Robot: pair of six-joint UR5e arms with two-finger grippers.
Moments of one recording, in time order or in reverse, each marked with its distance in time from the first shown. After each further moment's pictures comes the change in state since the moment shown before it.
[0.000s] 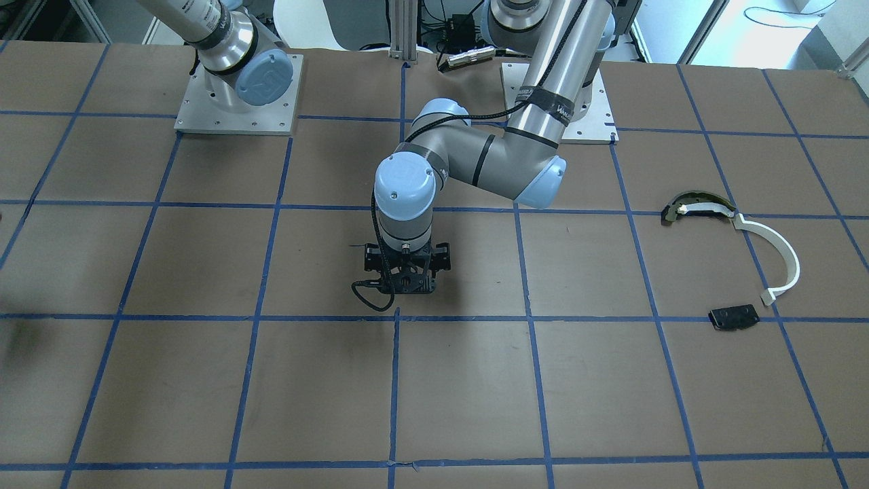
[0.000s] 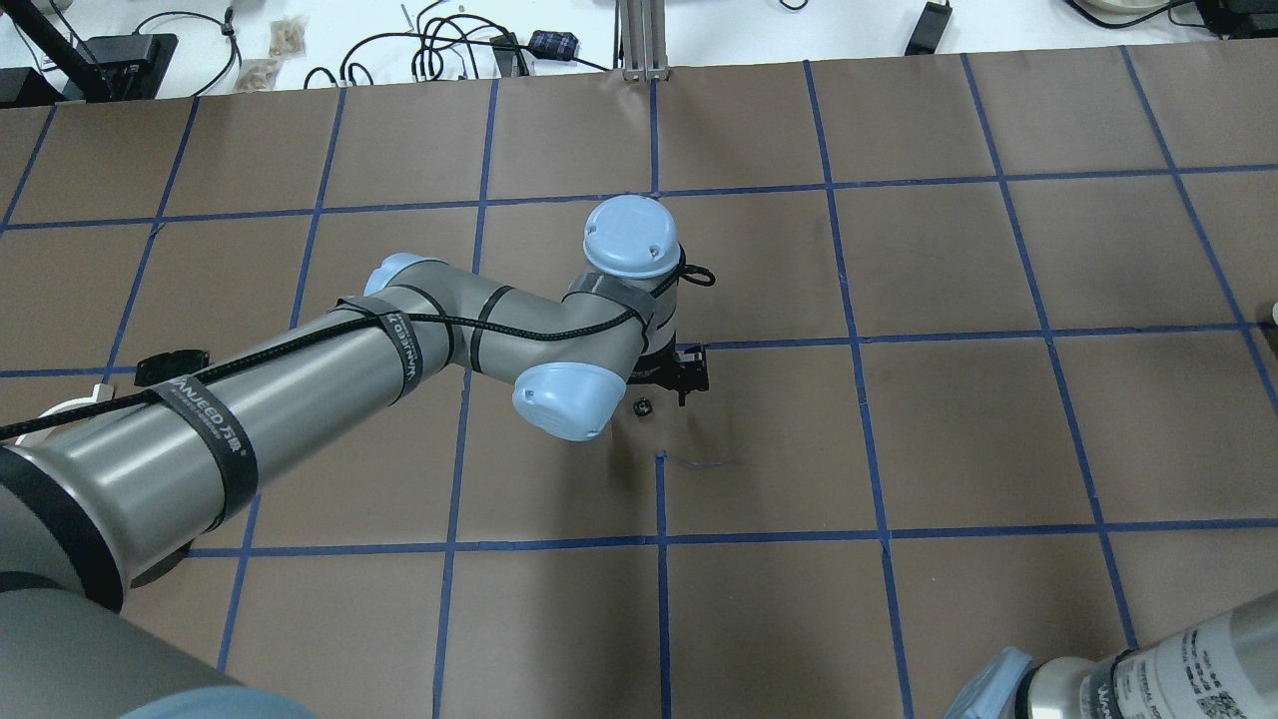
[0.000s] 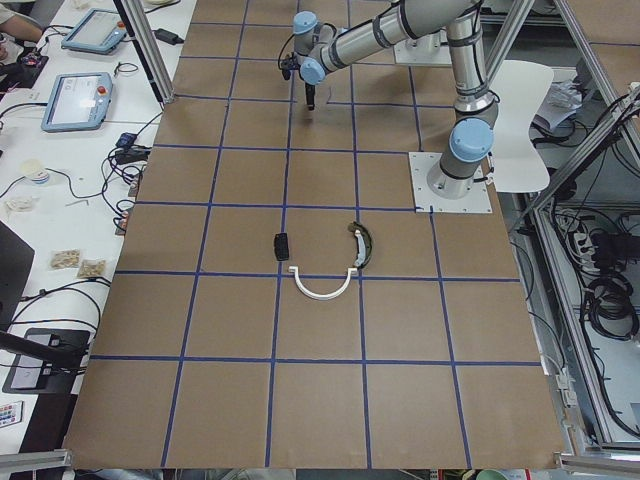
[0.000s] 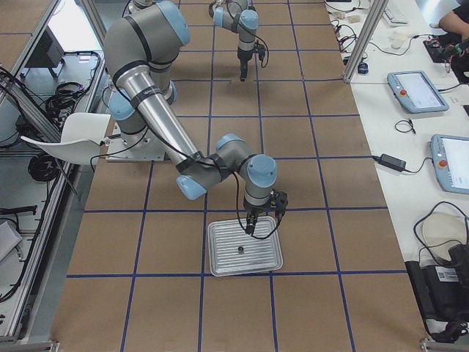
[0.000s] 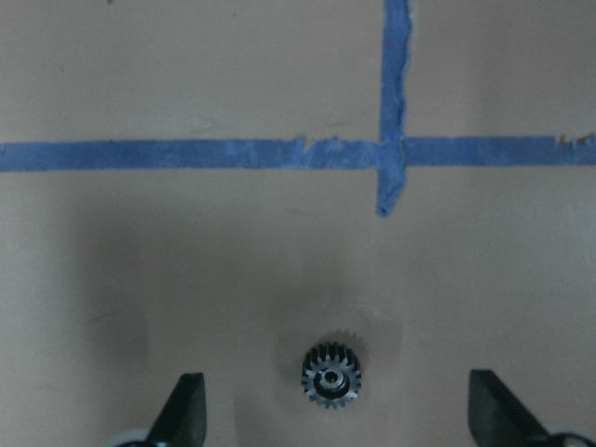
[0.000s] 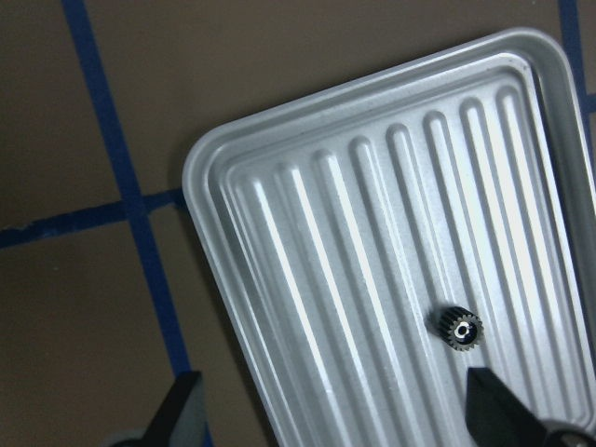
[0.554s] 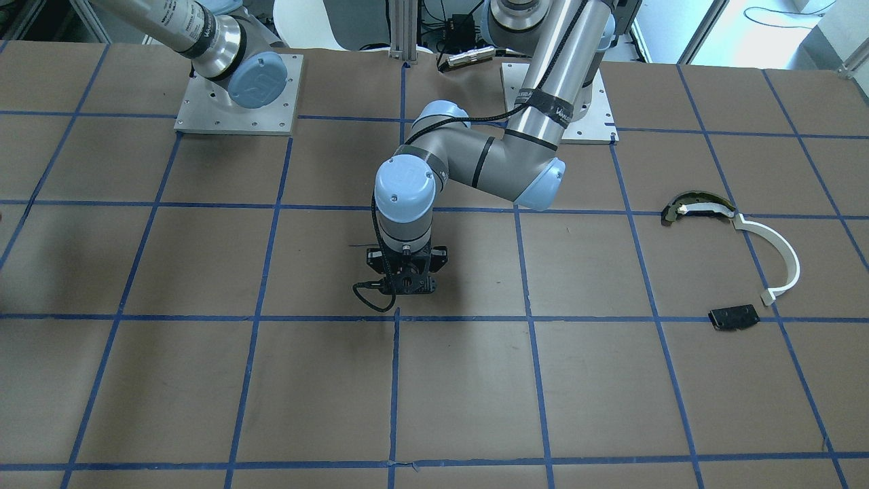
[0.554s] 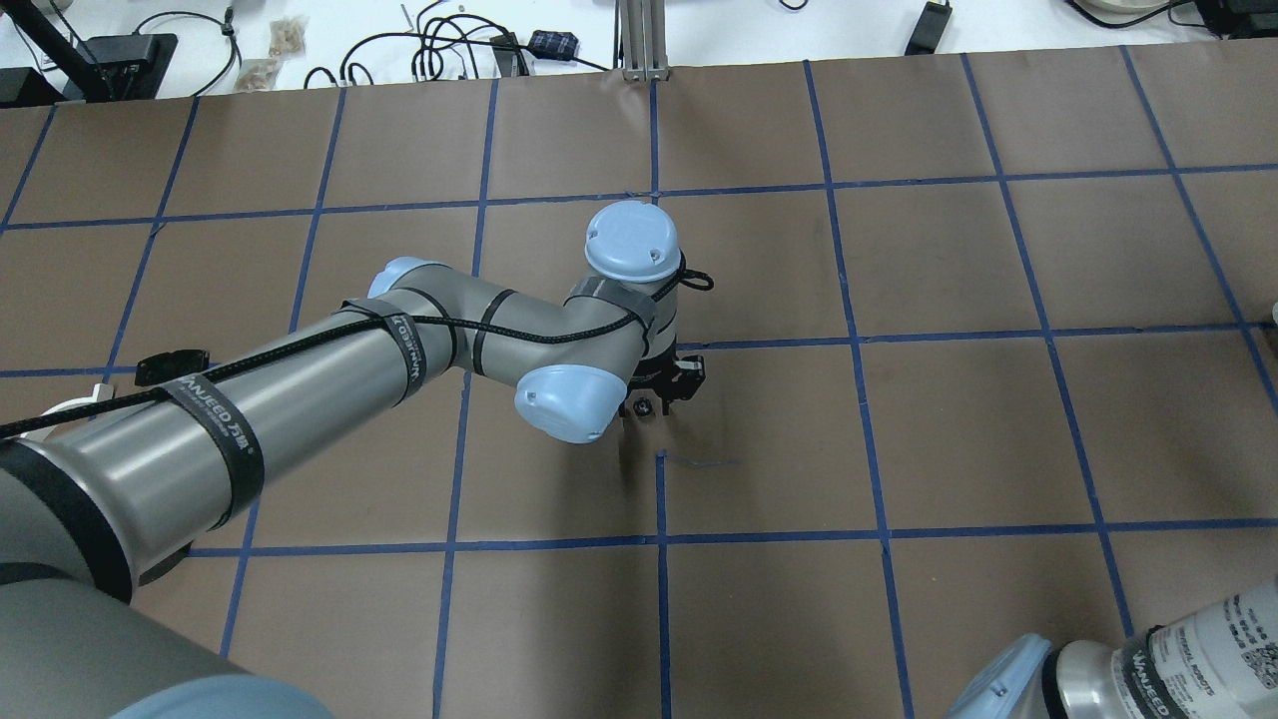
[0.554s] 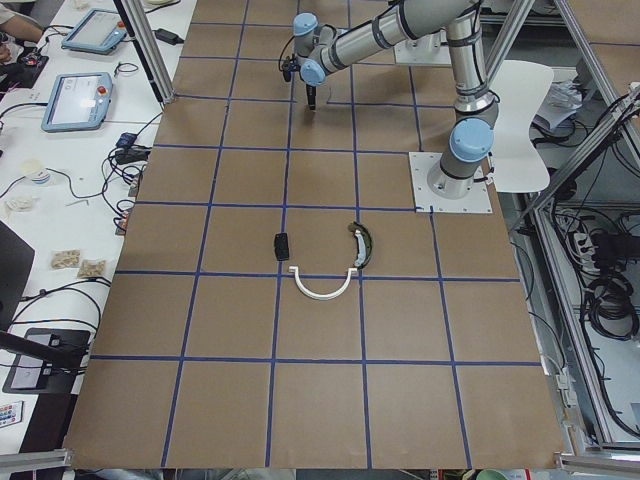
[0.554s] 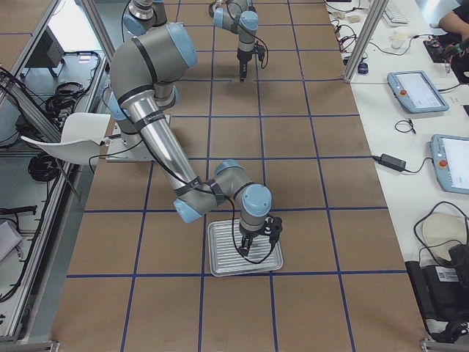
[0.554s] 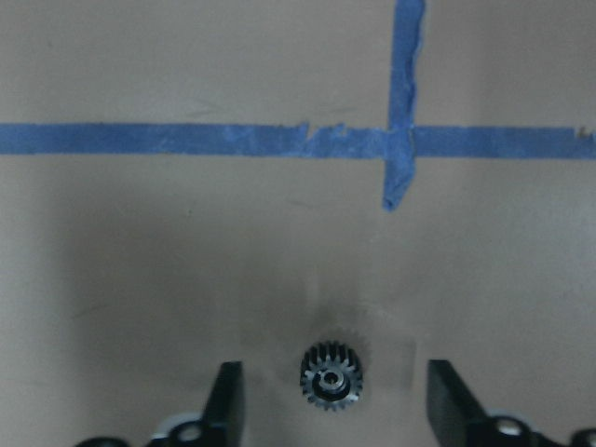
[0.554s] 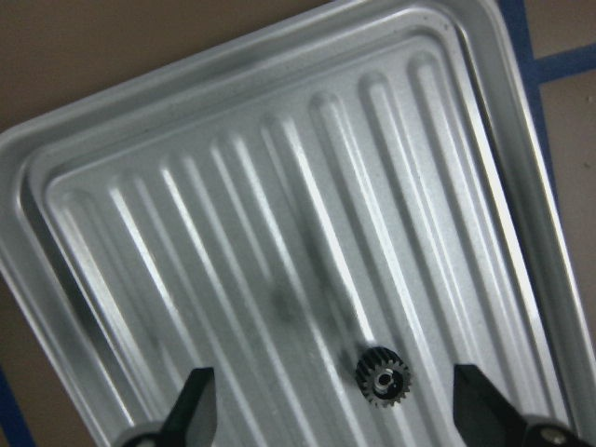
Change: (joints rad) left arm 0.000 -0.006 -0.005 0.001 -0.007 -0.022; right arm -0.063 0.107 -0.046 -0.048 0.003 -0.020
